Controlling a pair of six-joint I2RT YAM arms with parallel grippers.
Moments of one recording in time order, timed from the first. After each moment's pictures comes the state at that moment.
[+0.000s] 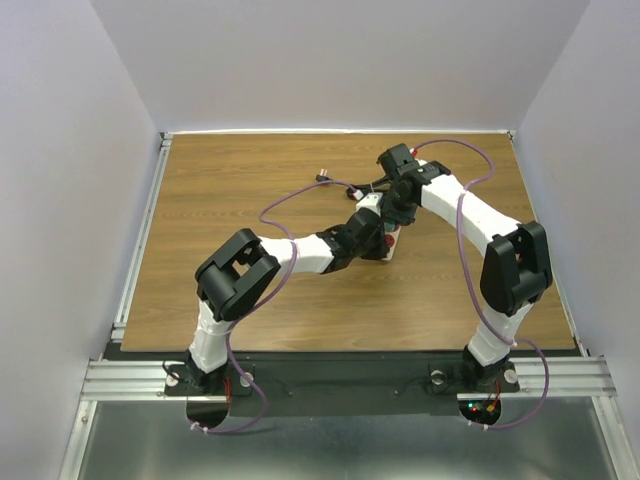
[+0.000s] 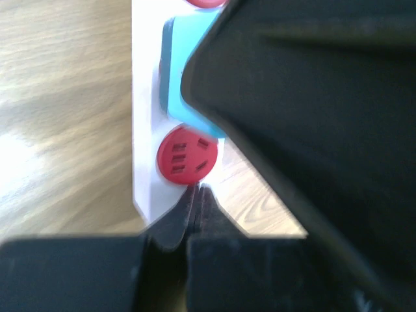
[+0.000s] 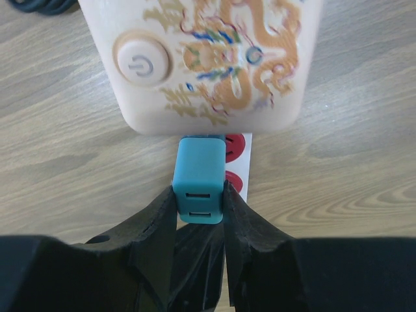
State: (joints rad) left arm -0.93 2.02 1.22 0.14 -0.06 -0.71; right arm 0.46 1.80 1.52 -0.86 0.20 0.81
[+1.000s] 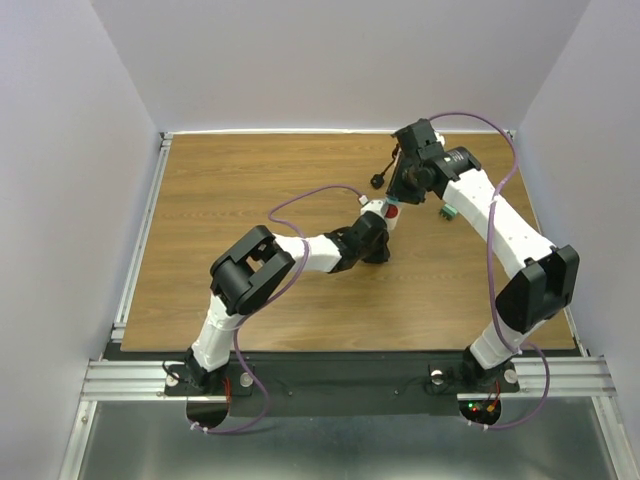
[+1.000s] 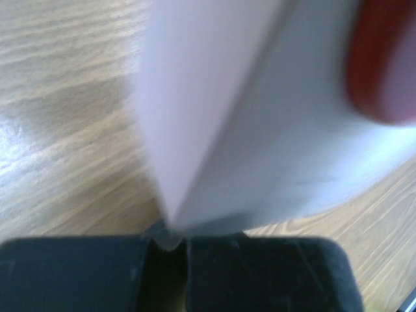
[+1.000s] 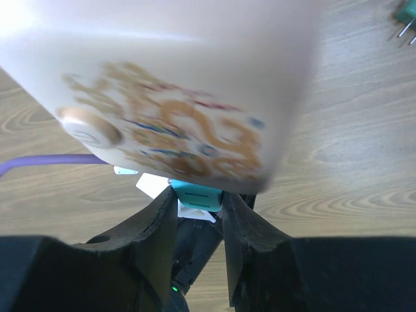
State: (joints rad) left arm -0.93 2.10 1.28 0.13 -0.05 -0.70; right arm 0.45 1.67 1.67 -0.93 0.16 0.73
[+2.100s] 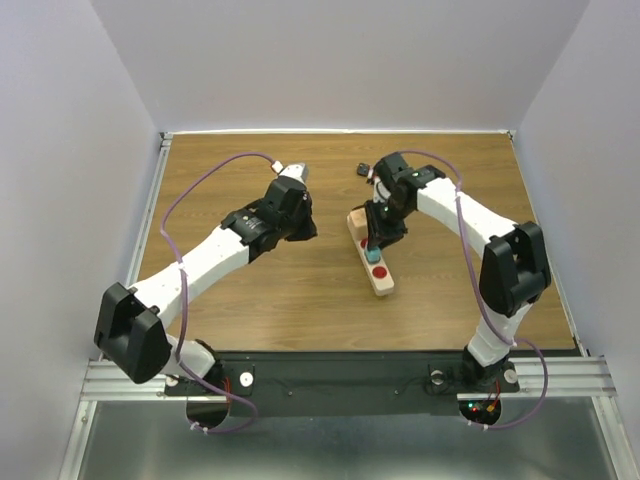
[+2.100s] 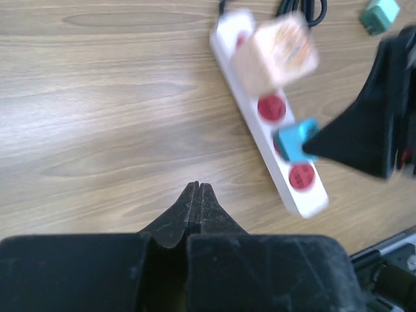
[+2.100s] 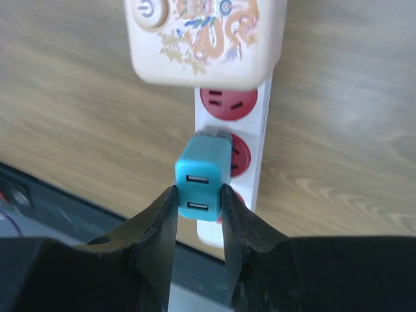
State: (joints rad) left arm -0.69 1.36 1.12 -0.46 -0.11 -0.61; right arm 0.47 1.78 1.51 -0.96 -0.26 0.32
